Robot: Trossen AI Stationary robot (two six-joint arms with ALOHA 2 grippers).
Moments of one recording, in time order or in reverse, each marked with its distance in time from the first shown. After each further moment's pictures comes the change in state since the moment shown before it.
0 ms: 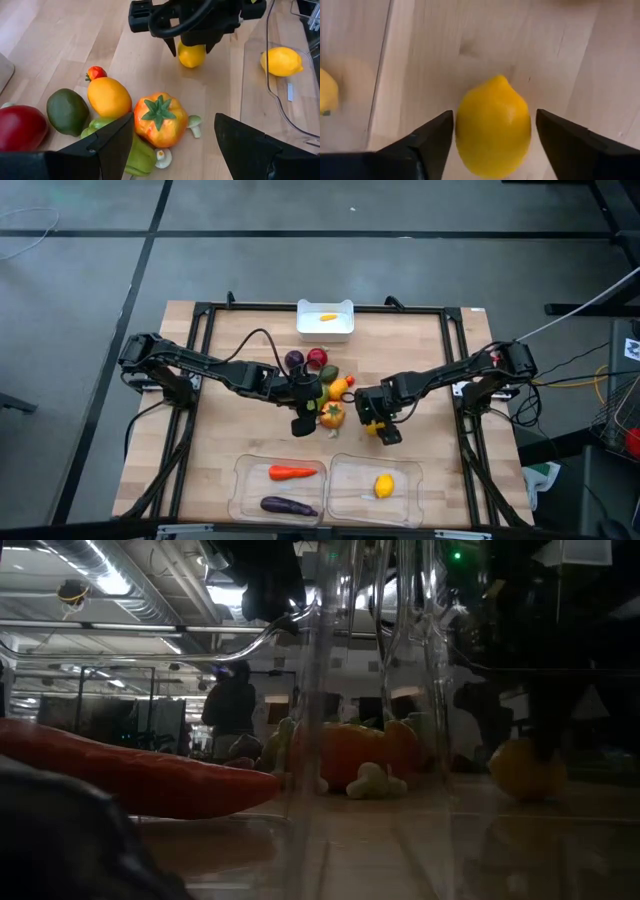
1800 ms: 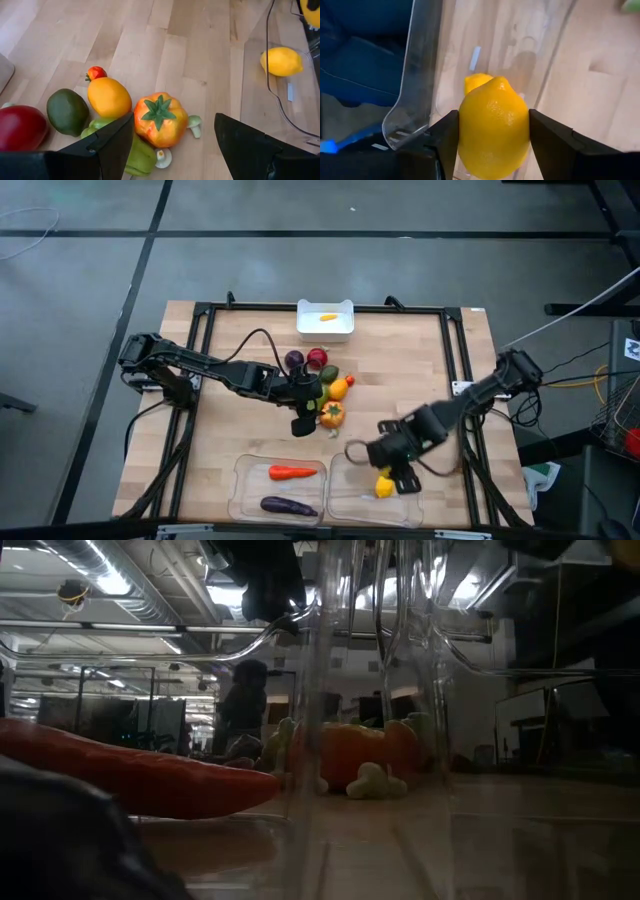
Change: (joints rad) left arm 0.000 0.000 0.000 0.000 0.000 0.001; right arm 0.404 0.016 0.514 -0.402 0.008 0.469
